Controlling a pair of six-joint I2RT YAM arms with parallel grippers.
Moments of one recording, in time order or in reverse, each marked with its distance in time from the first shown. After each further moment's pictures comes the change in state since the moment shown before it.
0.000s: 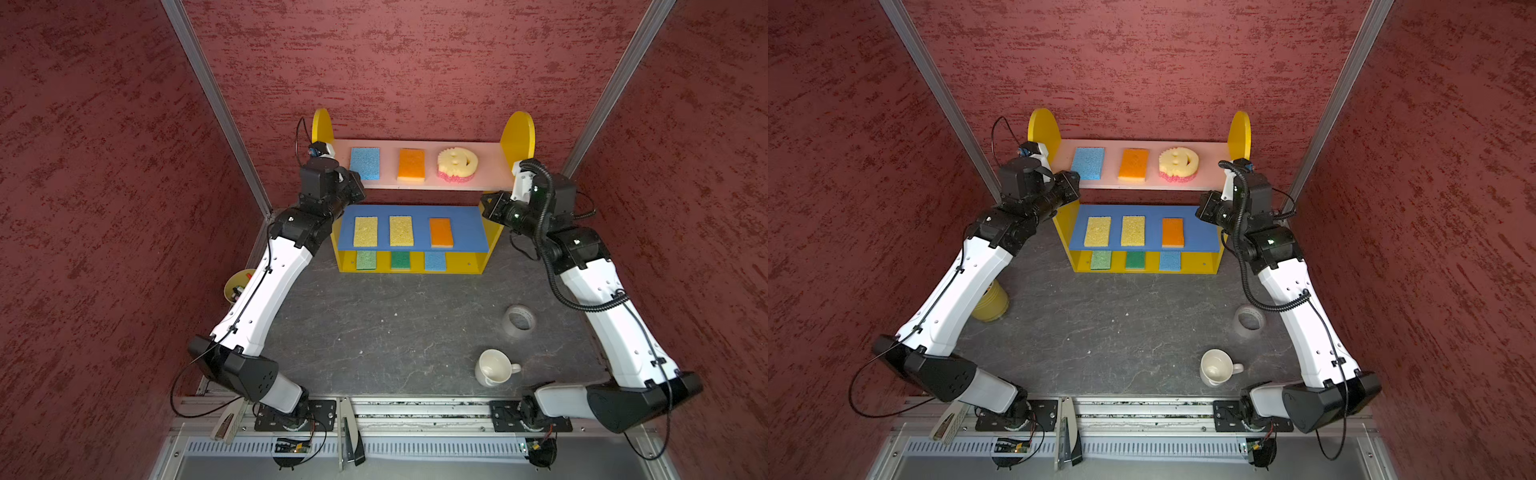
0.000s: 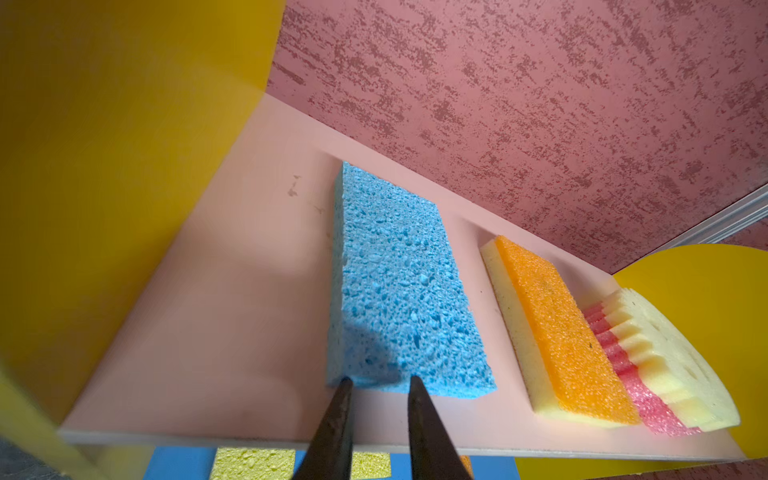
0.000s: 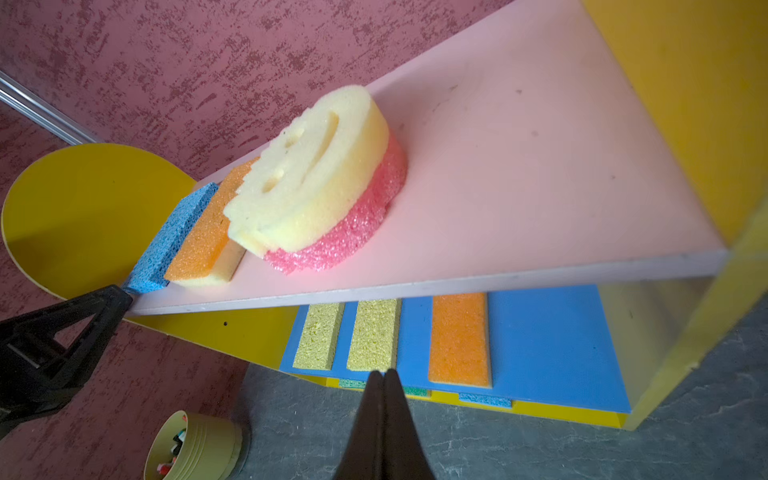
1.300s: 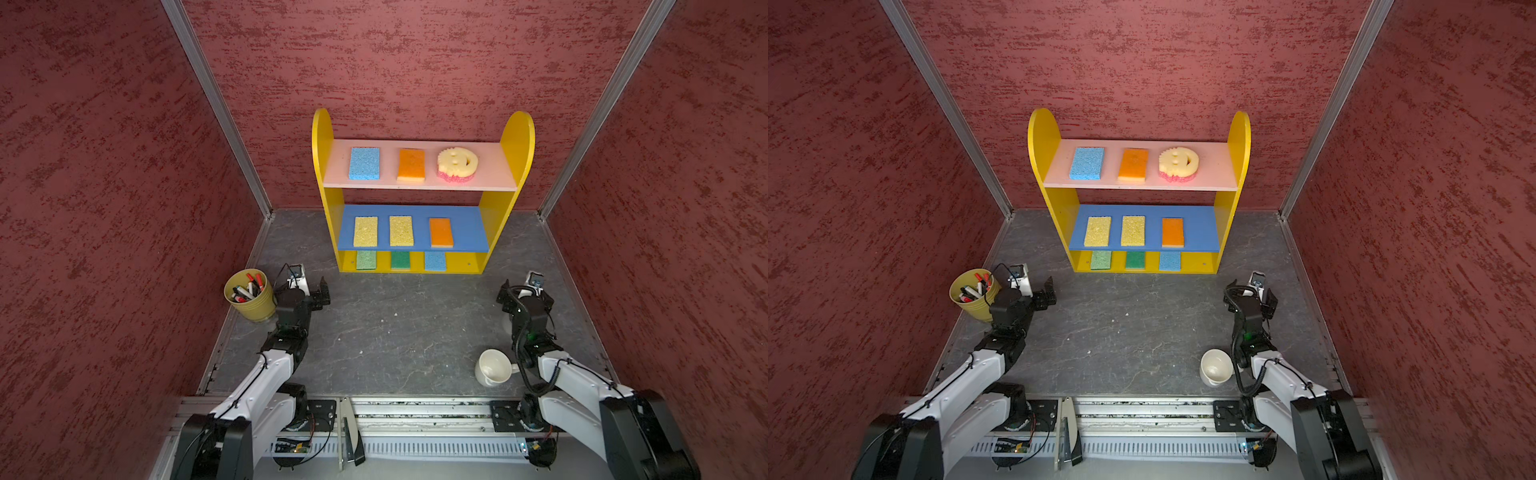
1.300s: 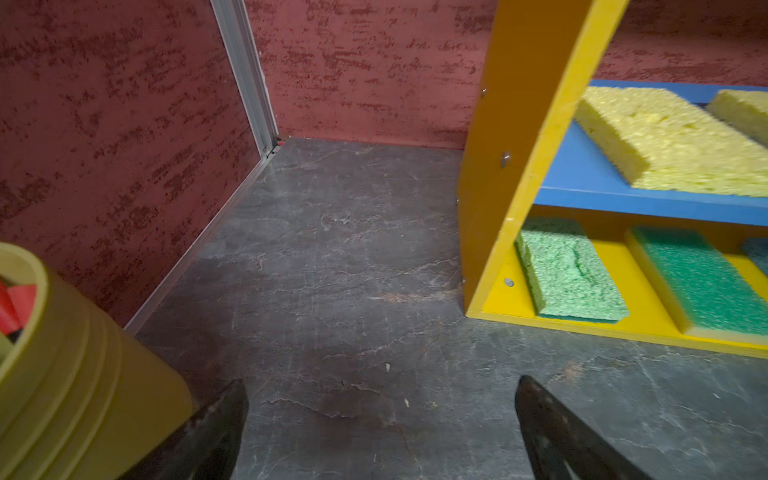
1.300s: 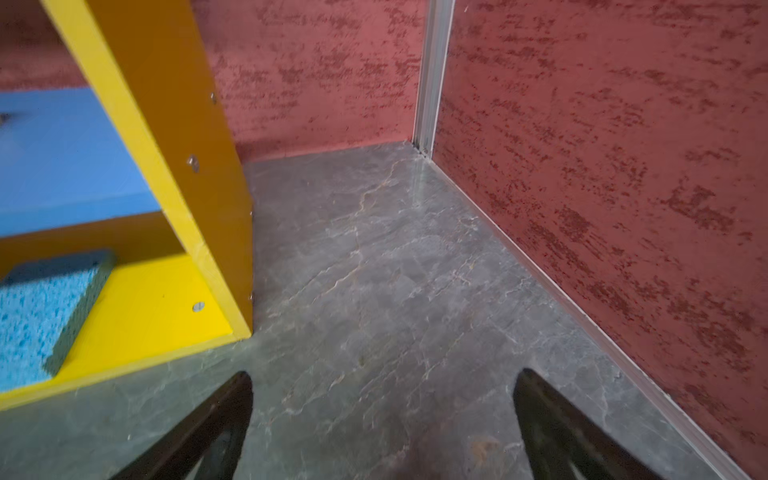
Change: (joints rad) left arm 0.331 -0.511 -1.518 0.923 -0.051 0.484; right arm -0.145 -0.264 -1.455 1.265 0.643 -0.402
